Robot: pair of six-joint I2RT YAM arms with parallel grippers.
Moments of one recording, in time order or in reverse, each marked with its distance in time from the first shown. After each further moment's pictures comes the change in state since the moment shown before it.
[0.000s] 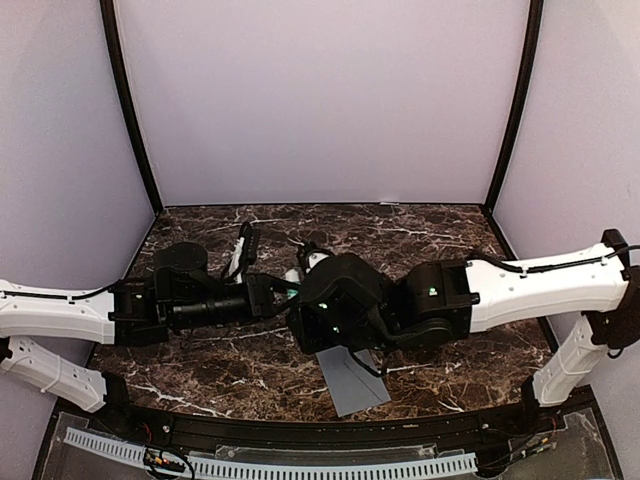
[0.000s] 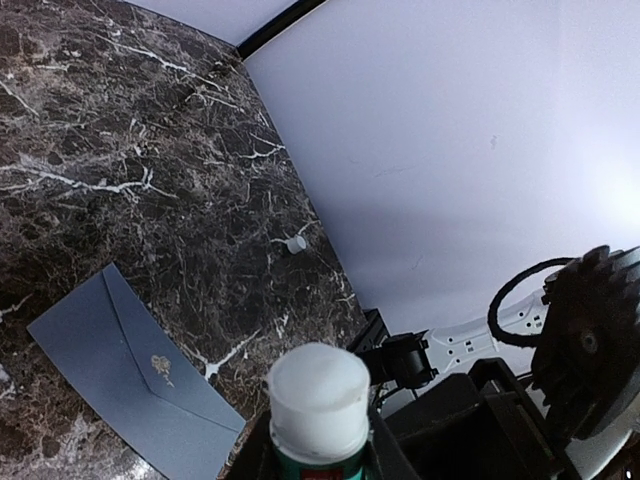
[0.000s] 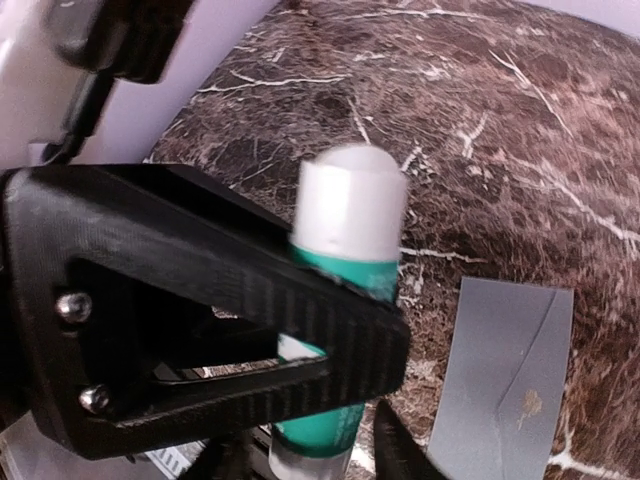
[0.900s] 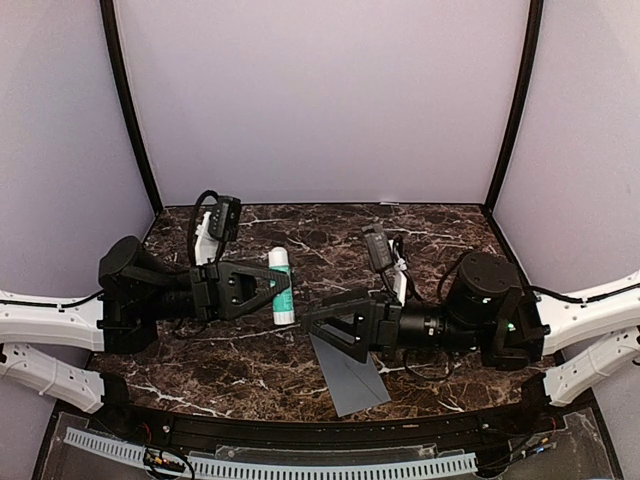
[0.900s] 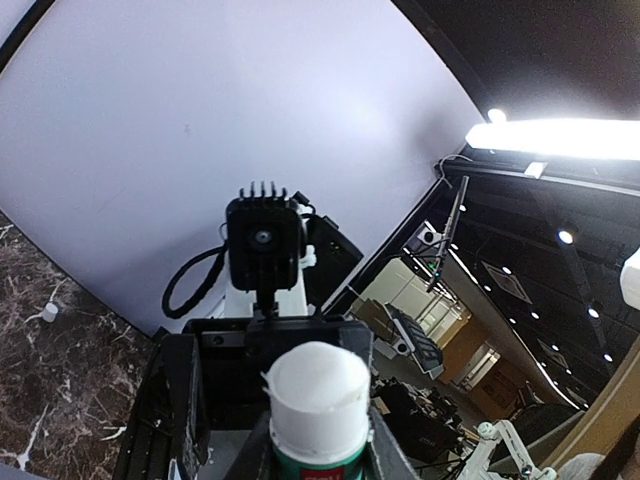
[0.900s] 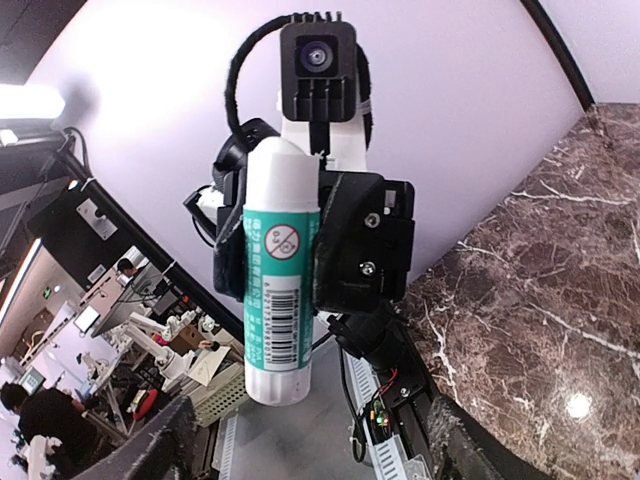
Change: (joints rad) left arm -0.013 -0.089 -0.068 0.530 0.421 0.047; right arm -0.027 -0.445 -0.602 0.951 -0.499 -0.097
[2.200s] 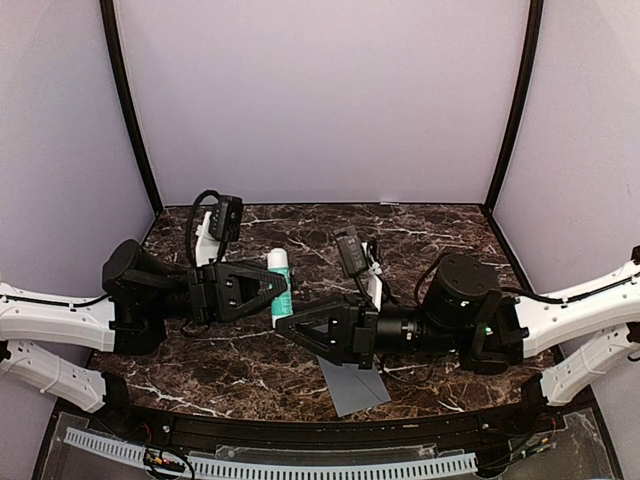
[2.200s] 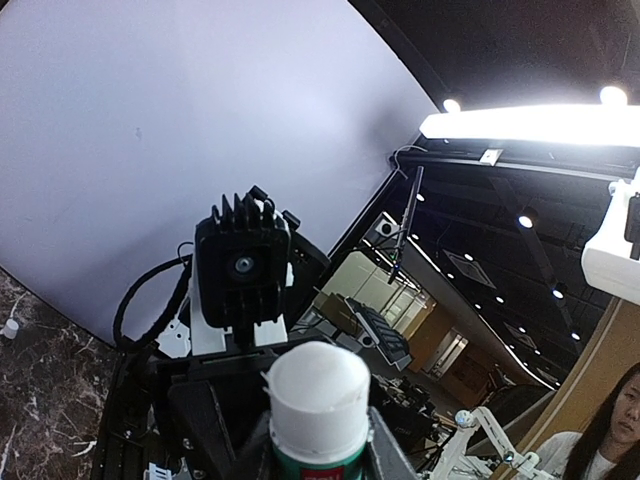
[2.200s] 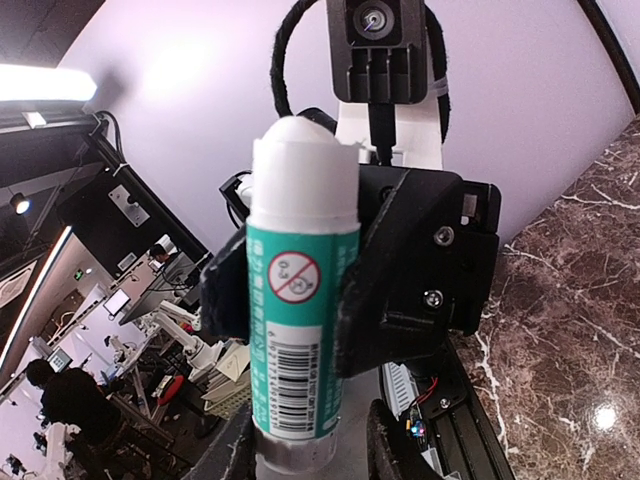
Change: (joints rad) left arm 0.000 0.070 -0.010 0.211 0.102 -0.055; right arm 0.027 0.129 0.071 0.117 -0.068 0.001
